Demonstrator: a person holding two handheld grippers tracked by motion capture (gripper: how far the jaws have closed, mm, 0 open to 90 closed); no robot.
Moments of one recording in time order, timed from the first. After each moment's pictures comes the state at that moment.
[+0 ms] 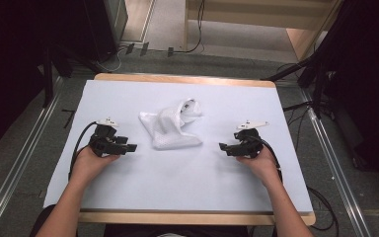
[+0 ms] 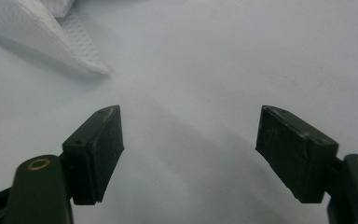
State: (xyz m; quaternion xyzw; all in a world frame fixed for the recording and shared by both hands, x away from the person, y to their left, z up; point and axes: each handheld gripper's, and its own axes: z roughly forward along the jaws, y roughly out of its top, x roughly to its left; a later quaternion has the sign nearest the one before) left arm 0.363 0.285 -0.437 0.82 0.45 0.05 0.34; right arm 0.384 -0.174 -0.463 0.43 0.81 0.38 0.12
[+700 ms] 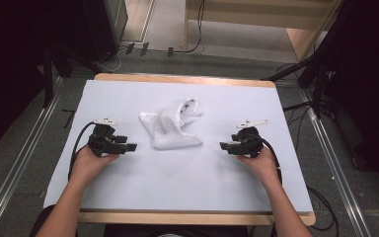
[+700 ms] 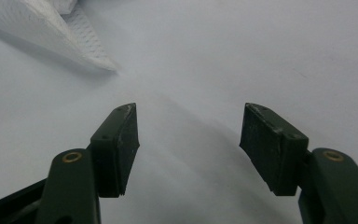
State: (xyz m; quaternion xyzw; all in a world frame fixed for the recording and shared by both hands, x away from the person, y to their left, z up) left arm 0.362 0.288 -0.435 0.82 0.45 0.04 0.36; right arm 0.386 -0.174 -0.460 0.43 0.82 0.37 0.10
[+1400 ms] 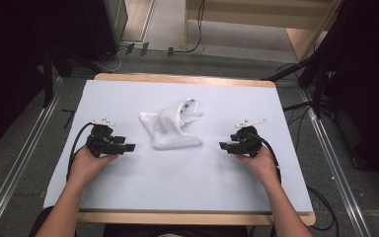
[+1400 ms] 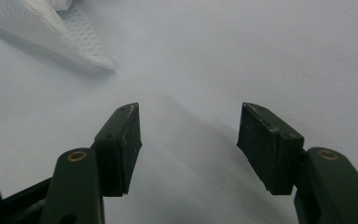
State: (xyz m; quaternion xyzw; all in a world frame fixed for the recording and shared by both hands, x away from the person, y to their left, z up) left arm 0.359 0.293 -0.436 0.81 0.46 0.04 0.36; right arm 0.390 -0.171 -0.460 0.43 0.82 0.36 0.09
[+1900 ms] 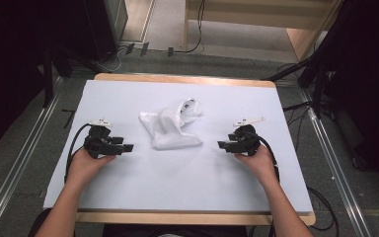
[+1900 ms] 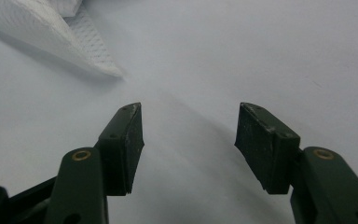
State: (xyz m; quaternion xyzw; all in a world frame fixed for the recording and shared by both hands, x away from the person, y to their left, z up) left arm 0.355 0.298 -0.435 0.81 0.47 0.04 0.36; right arm 0.392 -0.166 -0.458 0.43 0.82 0.36 0.09
